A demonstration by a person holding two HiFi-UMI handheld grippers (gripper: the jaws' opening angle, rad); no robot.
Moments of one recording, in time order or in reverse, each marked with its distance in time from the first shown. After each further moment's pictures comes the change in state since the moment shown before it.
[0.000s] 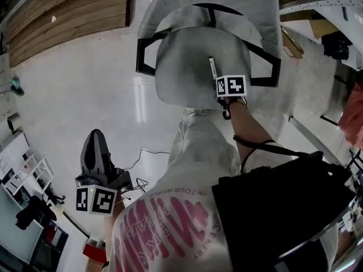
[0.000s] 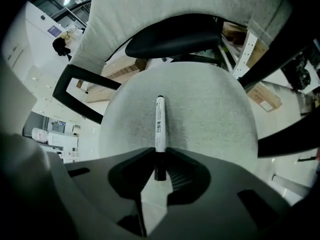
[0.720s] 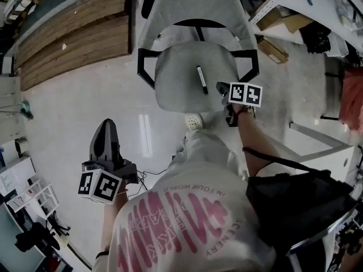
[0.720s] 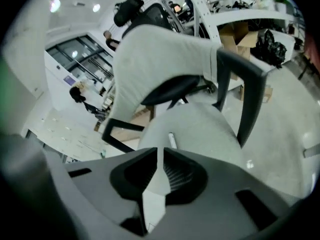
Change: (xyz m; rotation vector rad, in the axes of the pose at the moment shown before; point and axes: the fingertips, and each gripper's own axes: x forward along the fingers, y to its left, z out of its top) left arm -0.033 -0.031 -0.012 0.022 -0.137 -0.230; right arm -0.112 0.017 0.006 0.206 -0.436 0.206
